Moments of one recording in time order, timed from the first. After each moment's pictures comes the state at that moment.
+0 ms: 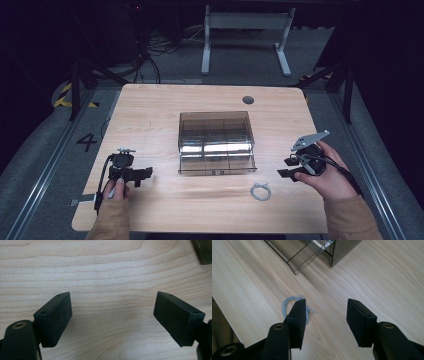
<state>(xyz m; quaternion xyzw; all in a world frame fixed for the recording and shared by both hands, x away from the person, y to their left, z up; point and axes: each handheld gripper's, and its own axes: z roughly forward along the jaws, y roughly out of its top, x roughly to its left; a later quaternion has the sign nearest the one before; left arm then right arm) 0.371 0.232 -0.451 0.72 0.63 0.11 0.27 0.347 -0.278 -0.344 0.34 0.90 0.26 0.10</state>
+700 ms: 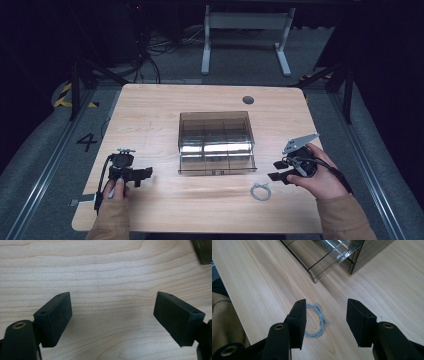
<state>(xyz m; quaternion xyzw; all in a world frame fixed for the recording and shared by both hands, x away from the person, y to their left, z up) 0.371 0.232 -0.451 0.72 0.63 0.11 0.27 0.352 -0.263 -0.359 0.31 0.90 0.28 0.06</state>
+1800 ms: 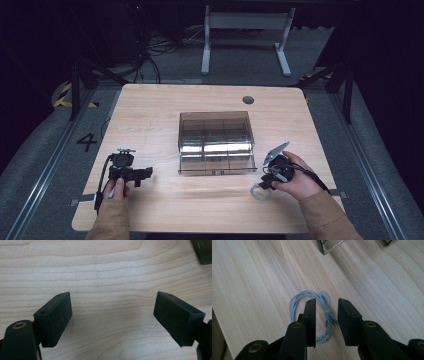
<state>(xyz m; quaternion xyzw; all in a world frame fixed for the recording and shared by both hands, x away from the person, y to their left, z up) 0.371 0.232 -0.451 0.72 0.63 0.11 0.27 0.370 -0.236 -0.420 0.28 0.94 0.20 0.00</state>
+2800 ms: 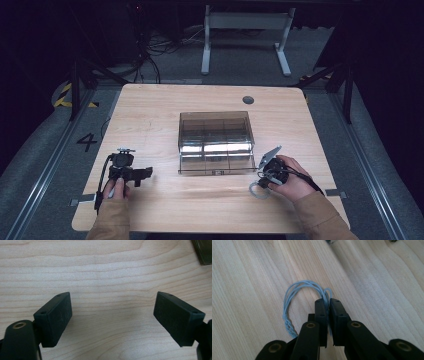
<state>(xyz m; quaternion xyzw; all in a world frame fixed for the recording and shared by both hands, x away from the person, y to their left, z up) 0.372 0.233 -0.451 0.72 0.63 0.11 0.27 0.370 -0.226 -0.432 0.25 0.95 0.17 0.03</state>
